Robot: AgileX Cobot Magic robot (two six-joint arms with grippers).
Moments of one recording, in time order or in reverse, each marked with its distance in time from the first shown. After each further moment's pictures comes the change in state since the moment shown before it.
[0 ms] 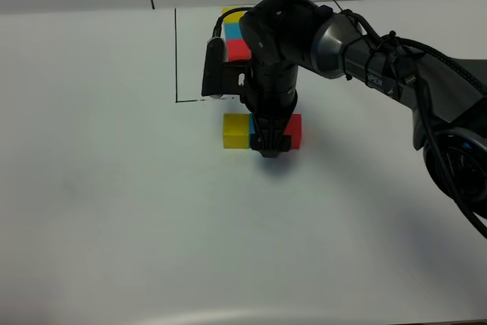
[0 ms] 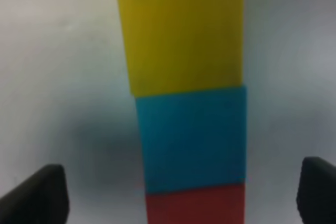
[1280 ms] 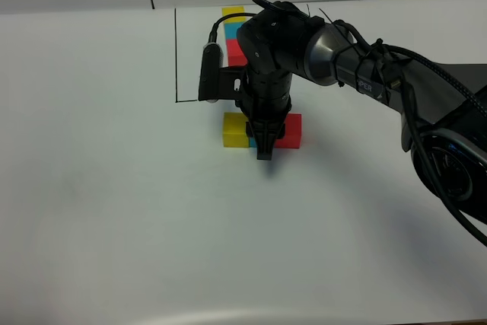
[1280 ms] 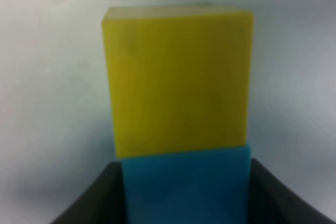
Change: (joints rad) left arm 0.000 0.000 0.000 0.000 0.000 0.000; right arm 0.000 0.040 -0.005 0.002 -0.062 0.009
